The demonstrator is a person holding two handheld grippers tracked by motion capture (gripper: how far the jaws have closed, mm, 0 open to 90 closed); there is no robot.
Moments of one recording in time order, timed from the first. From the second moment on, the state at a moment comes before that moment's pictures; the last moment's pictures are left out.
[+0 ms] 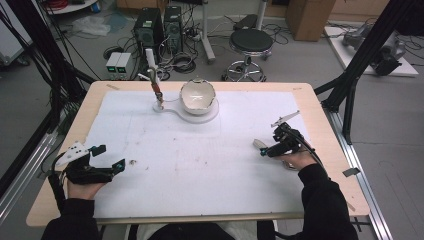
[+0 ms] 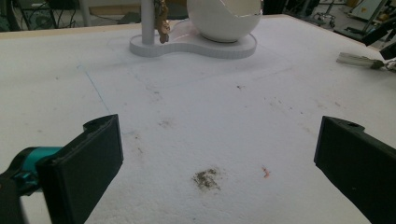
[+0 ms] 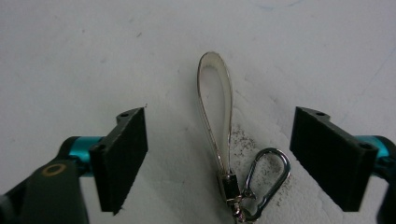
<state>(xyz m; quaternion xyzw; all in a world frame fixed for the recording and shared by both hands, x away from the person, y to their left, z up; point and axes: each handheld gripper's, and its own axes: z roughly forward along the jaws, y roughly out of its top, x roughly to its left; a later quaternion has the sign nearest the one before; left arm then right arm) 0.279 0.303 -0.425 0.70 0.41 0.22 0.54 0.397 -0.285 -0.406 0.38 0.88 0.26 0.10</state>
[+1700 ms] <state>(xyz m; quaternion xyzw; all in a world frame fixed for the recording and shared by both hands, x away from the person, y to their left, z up) 0.281 0.302 -0.420 0.69 0.42 0.19 0.55 0.390 -0.284 -0.388 0.37 0.87 0.30 0.11</state>
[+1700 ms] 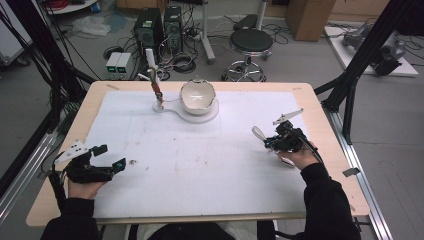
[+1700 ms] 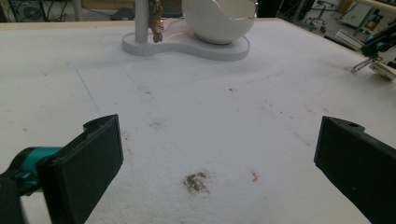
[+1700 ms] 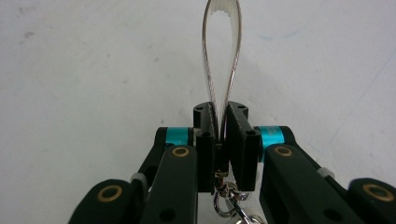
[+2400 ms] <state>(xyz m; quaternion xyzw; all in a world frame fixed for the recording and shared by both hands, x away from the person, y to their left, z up) 0.301 0.277 -0.398 0.72 0.39 0.18 0.55 0.396 -0.223 -0.352 0.30 0.89 0.34 0.10</state>
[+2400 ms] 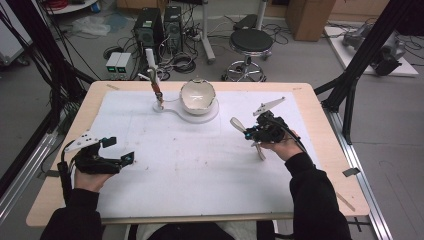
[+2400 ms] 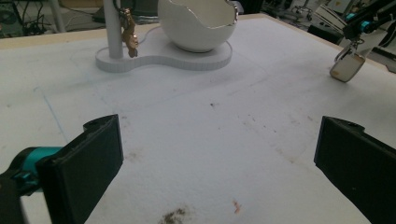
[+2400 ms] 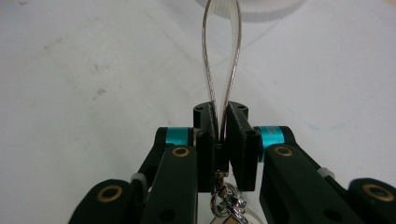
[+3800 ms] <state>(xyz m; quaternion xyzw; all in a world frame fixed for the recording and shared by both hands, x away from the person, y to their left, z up) 0.341 0.209 -0.362 0.76 0.34 0.14 0.53 0.397 -0.114 -0.329 0.20 0.90 0.39 0.05</state>
